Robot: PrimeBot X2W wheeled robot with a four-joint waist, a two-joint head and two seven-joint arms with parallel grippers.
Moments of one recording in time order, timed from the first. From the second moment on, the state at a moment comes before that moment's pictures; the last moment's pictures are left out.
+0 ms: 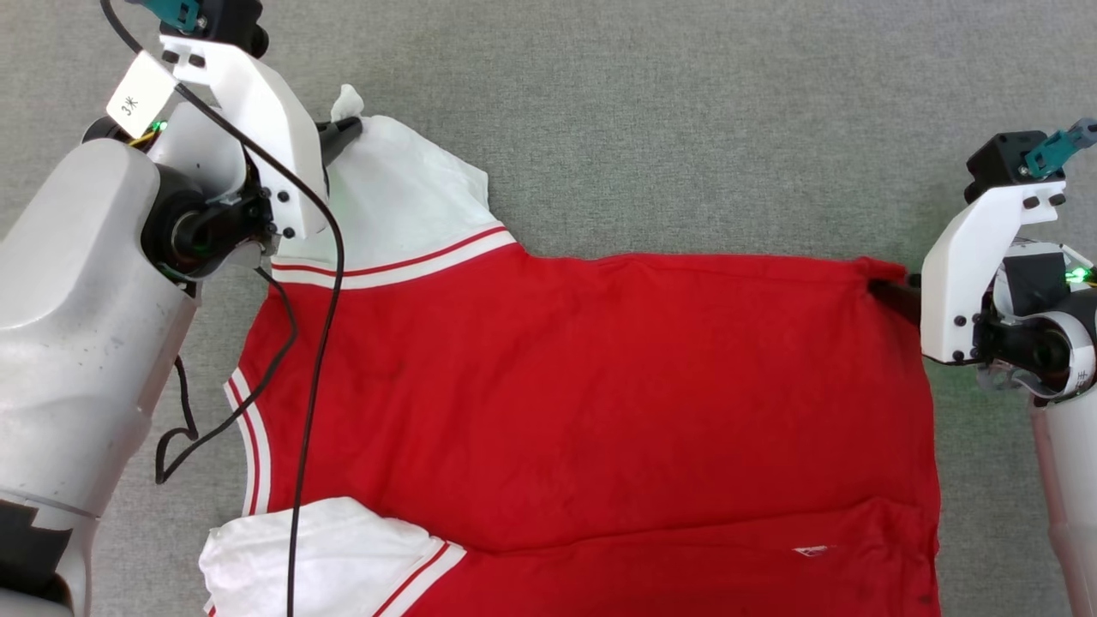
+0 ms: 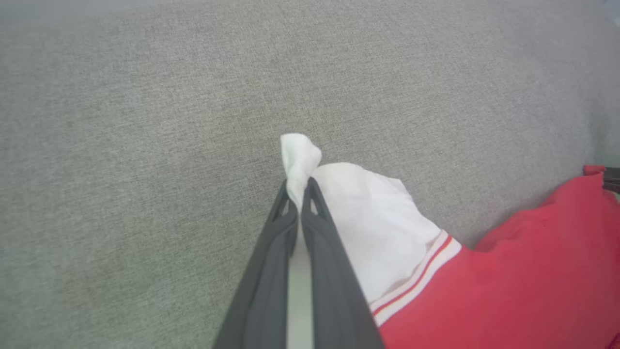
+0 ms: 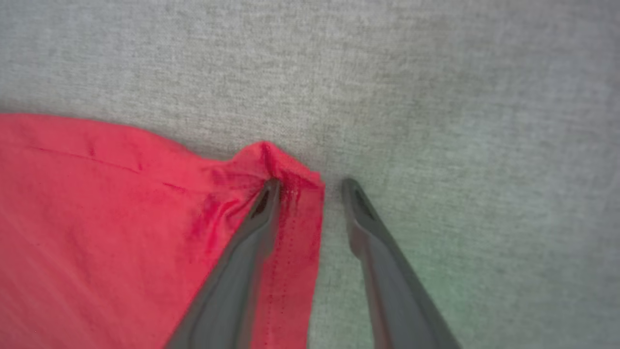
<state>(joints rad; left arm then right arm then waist) -1.06 0.50 -0.65 0.58 -0.98 -0.13 0.54 -0.63 -0.25 0.05 0.36 0.39 0.13 1.01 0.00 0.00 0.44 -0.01</state>
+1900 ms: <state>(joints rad) -0.14 0.57 -0.60 0.22 -0.99 0.12 -0.11 0.11 -0.07 -0.18 0.00 0.41 0.13 0.46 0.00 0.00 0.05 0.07</state>
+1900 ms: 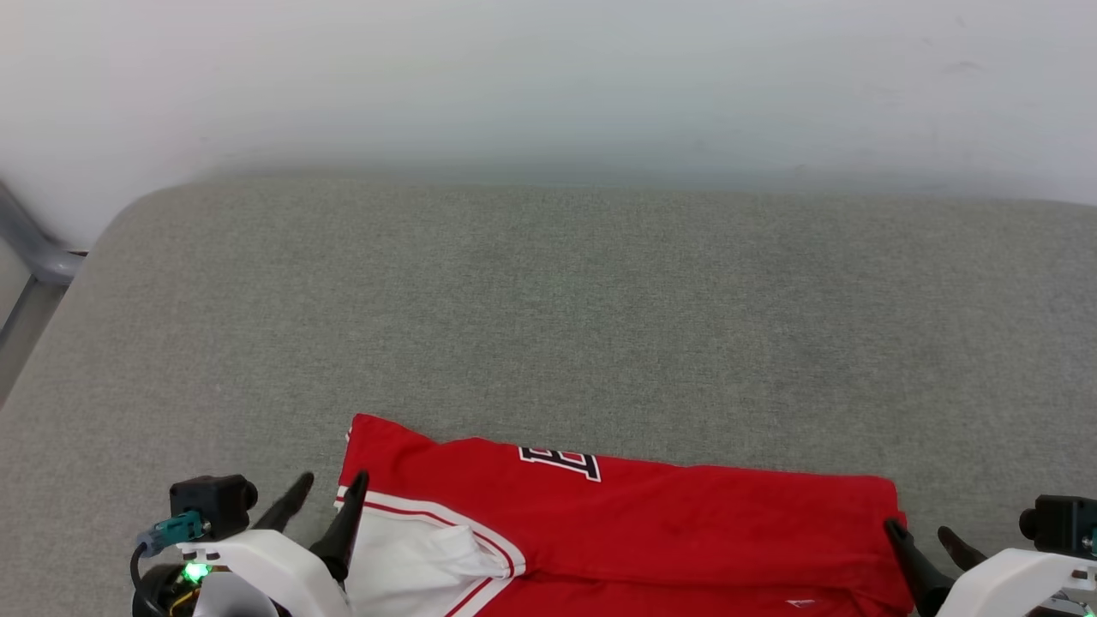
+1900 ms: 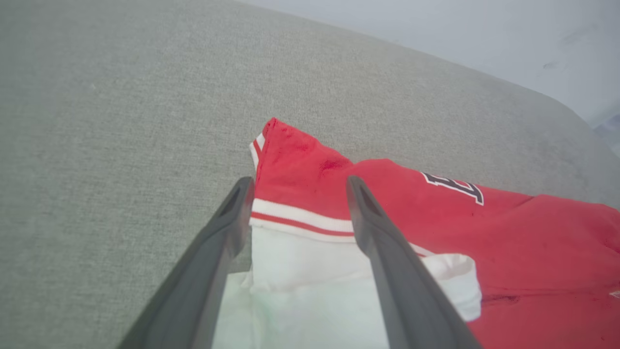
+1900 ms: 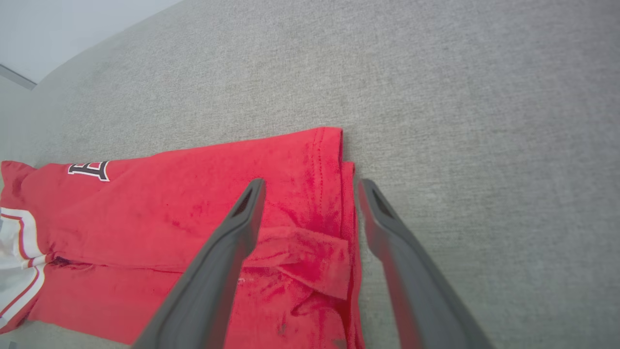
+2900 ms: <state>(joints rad) -0.11 0.34 -0.31 0.04 -0.47 0.07 -0.26 0.06 -0.14 -0.11 0.13 0.40 0.13 0.81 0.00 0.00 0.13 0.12</state>
